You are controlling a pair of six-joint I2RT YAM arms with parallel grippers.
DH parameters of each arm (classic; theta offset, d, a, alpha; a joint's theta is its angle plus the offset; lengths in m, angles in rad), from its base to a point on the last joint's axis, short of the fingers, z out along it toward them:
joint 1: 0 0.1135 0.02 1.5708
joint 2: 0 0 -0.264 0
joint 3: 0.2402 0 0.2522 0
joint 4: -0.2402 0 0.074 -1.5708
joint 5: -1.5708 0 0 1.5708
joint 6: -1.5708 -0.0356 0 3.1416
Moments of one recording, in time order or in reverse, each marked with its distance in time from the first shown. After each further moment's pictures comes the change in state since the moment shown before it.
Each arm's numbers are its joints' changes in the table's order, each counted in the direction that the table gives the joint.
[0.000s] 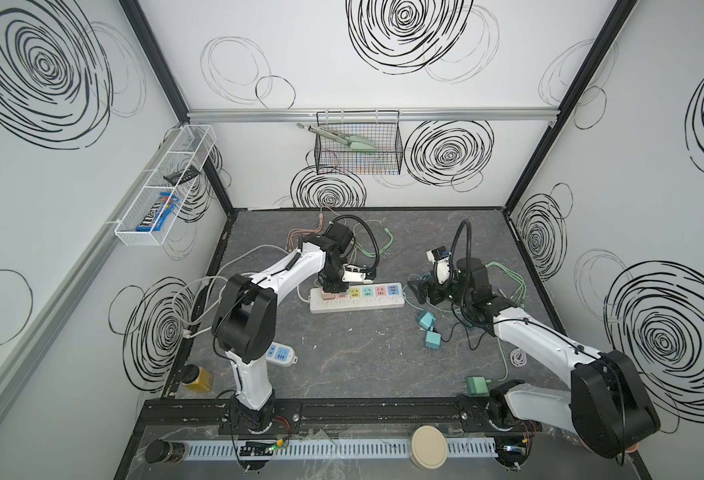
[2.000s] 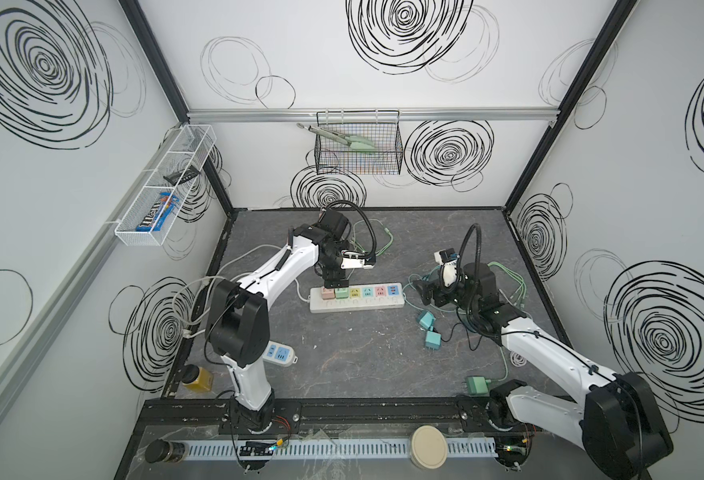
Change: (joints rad) left arm 0.027 0.092 0.069 0.045 -0.071 0.003; right arm -0.003 0.126 -0.063 -0.010 -0.098 -0.059
